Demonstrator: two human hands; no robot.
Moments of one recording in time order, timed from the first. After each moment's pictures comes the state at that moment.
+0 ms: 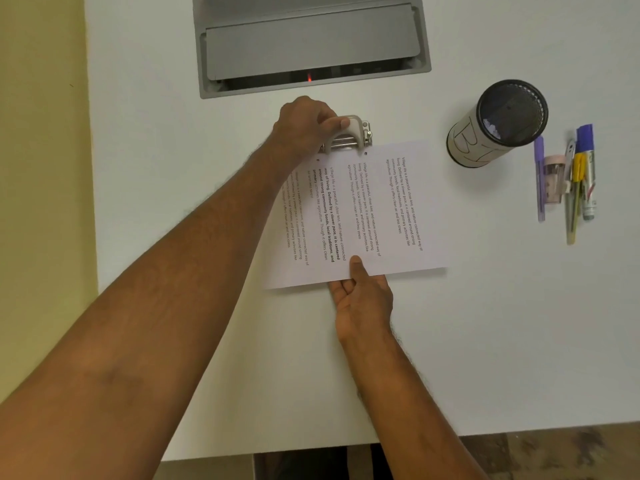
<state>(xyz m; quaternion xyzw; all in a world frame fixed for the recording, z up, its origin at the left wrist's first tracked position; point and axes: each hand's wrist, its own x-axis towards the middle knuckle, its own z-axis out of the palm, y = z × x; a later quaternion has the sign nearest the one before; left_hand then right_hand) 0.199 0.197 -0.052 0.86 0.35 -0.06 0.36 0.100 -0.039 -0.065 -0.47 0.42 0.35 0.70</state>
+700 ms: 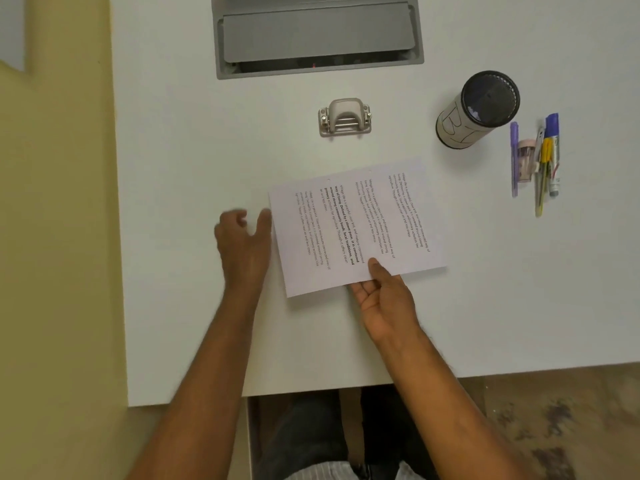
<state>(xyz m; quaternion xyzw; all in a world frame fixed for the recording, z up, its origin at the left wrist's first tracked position) -0.014 0.073 -0.030 0.58 0.67 0.10 0.45 0.085 -0.111 -0.029 -0.44 0.40 0.40 0.69</state>
